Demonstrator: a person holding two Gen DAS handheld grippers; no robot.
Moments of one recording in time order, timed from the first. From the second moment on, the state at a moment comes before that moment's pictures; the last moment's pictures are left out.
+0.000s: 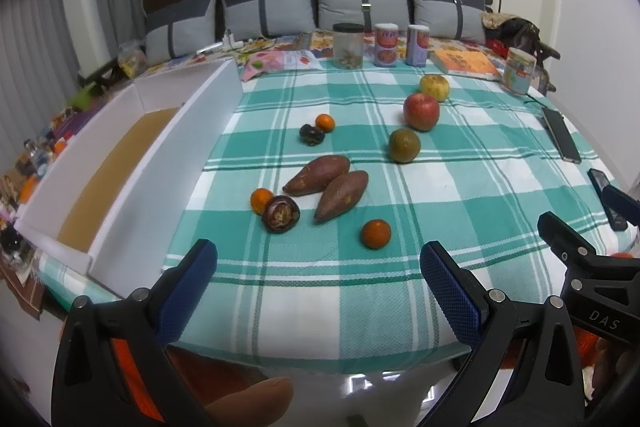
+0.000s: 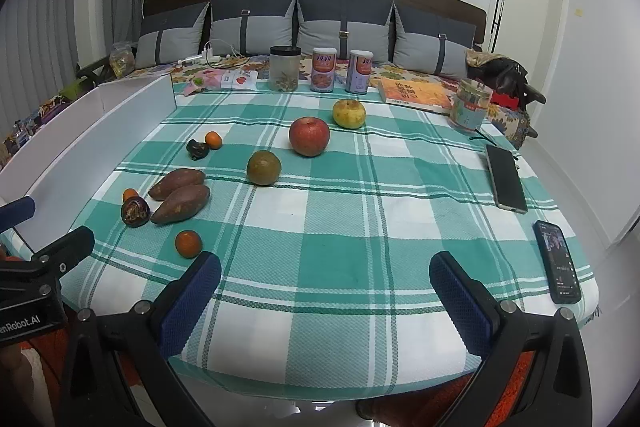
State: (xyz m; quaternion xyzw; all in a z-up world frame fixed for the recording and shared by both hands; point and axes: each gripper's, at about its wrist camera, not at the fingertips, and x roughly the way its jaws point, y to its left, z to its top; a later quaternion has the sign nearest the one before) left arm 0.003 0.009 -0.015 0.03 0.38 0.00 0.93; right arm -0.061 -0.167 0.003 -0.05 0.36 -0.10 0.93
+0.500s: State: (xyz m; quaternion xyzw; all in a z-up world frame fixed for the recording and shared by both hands) left arm 0.002 0.009 -0.013 0.03 0.37 0.00 0.93; right arm -0.061 -0.166 0.003 -0.05 0.36 -0.10 0.93
